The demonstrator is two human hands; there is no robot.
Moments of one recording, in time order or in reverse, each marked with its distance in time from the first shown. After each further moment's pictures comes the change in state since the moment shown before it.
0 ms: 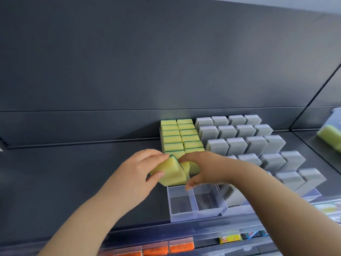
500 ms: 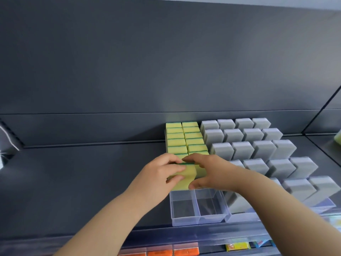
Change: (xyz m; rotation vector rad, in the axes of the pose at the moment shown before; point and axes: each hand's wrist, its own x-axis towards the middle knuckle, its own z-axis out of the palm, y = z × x) left_hand 0.016 0.010 0.041 -0.081 0.028 0.035; right_hand 0.001 0.016 0.006 0.147 0.097 -0.048
